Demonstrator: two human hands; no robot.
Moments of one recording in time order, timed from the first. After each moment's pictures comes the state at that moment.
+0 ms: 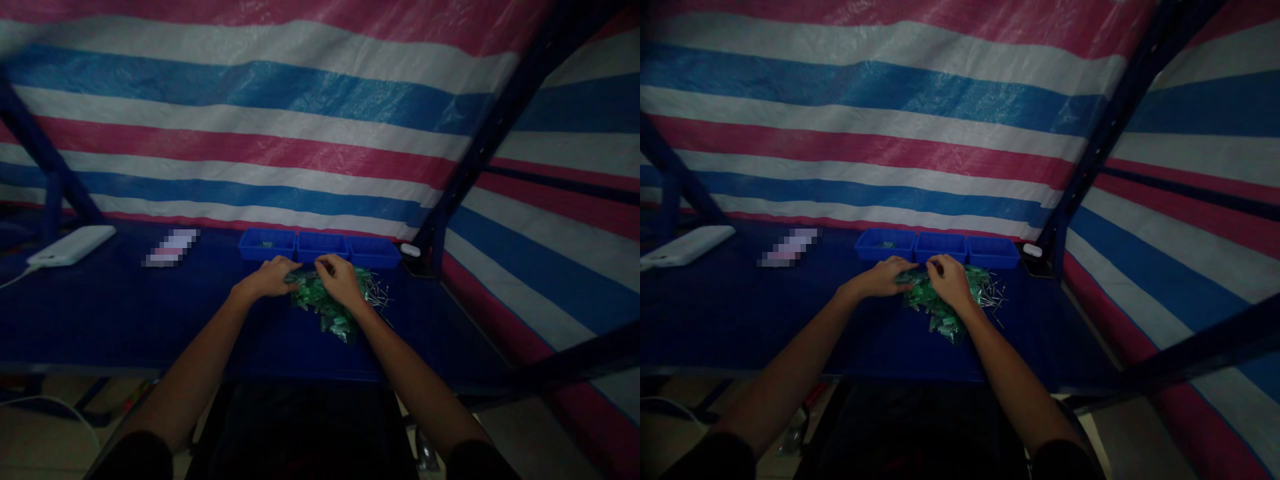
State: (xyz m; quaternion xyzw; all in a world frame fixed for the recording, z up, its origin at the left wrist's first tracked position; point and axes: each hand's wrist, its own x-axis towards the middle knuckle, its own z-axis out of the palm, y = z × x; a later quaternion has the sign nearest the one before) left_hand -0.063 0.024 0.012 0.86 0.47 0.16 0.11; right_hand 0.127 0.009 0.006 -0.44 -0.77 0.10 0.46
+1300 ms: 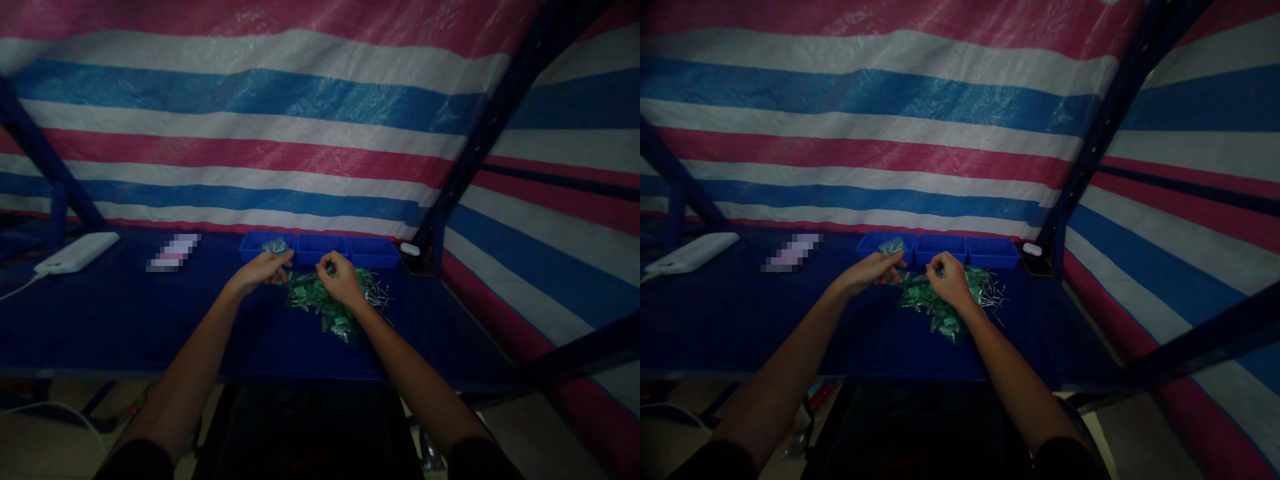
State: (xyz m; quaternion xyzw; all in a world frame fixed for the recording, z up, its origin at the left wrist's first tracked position) left_hand -0.070 0.021 0.036 0.58 0.54 0.38 0.48; right_hand 0.125 0.009 0.011 -0.41 -0.74 0.13 0.51
